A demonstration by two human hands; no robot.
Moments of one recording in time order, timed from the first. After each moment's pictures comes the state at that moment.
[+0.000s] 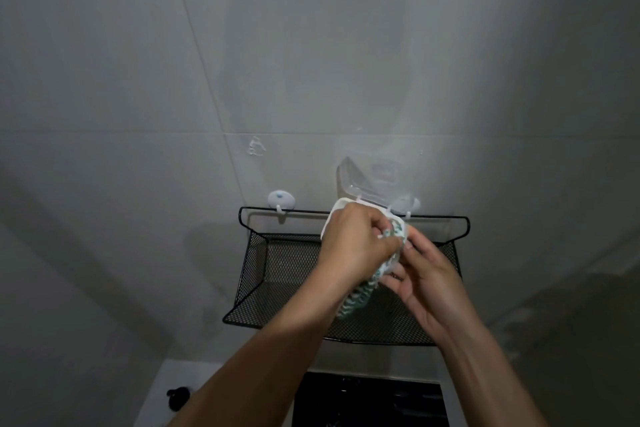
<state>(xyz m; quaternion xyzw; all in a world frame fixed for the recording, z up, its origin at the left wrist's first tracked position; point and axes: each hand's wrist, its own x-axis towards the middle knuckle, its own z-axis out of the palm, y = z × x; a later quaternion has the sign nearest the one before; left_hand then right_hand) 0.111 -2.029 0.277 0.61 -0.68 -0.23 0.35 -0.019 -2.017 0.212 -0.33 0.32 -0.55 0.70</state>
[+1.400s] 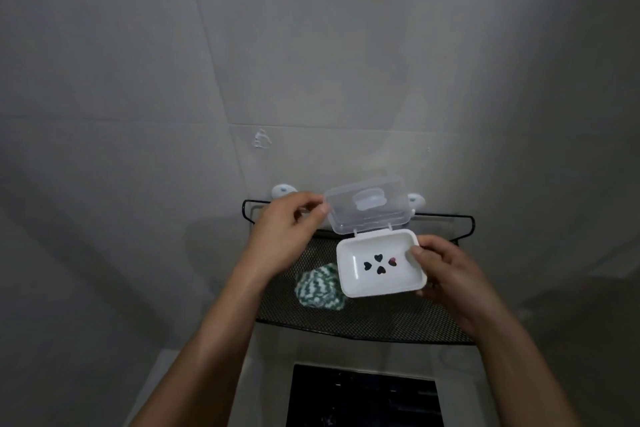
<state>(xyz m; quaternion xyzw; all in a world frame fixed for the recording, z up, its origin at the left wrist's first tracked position) 0.207 -2.031 0.257 0.60 -0.66 -0.20 0.41 -0.056 -2.020 0.214 -0.48 0.51 -0.43 0.58</state>
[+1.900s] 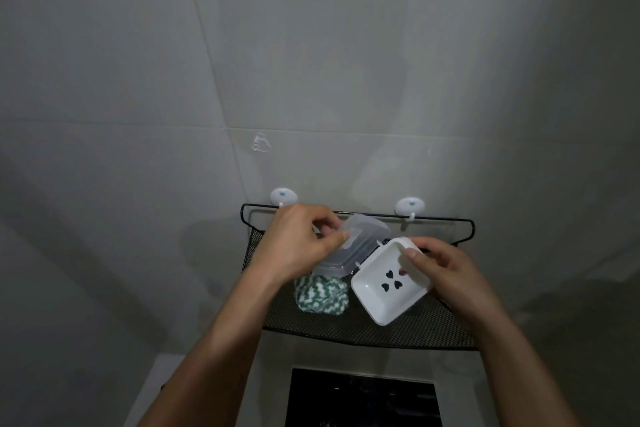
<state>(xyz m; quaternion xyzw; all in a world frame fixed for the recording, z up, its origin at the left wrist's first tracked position) 0.194 -2.029 0.266 0.59 -0.72 -0.17 0.33 -0.055 -2.027 0.215 -0.55 0.52 -0.43 0.50</state>
